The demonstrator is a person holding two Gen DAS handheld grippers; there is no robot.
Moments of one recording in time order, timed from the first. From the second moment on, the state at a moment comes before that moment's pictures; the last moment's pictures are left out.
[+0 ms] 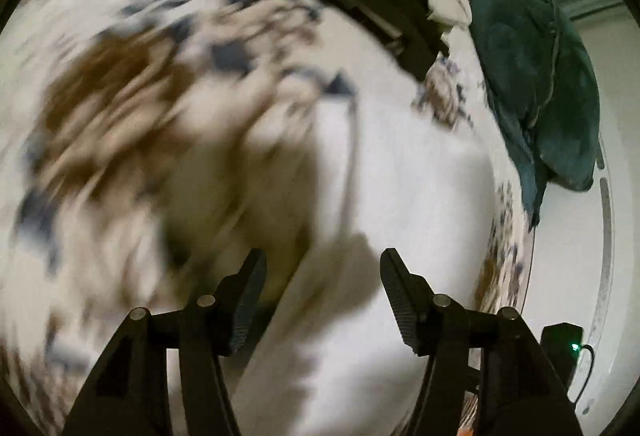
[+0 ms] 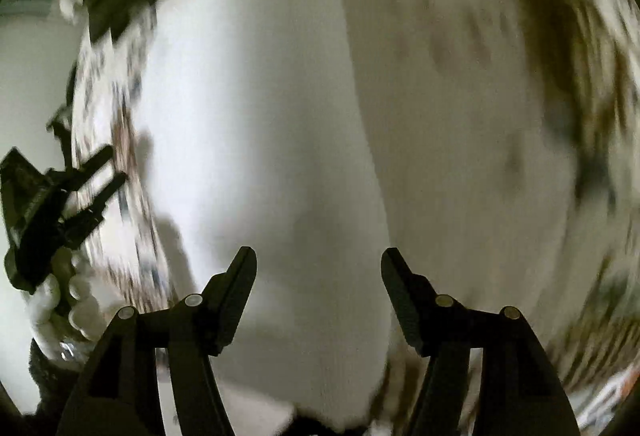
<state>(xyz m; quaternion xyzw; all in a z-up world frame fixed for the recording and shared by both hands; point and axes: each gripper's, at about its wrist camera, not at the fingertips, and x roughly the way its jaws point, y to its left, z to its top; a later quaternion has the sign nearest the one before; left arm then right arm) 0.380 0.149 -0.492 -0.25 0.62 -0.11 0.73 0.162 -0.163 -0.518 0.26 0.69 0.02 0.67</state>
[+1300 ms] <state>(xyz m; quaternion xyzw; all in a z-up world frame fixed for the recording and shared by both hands) 0.270 0.198 -0.524 -0.27 0.71 -0.17 0.63 0.151 -0.235 -0.550 0.37 0.72 0.03 0.58</state>
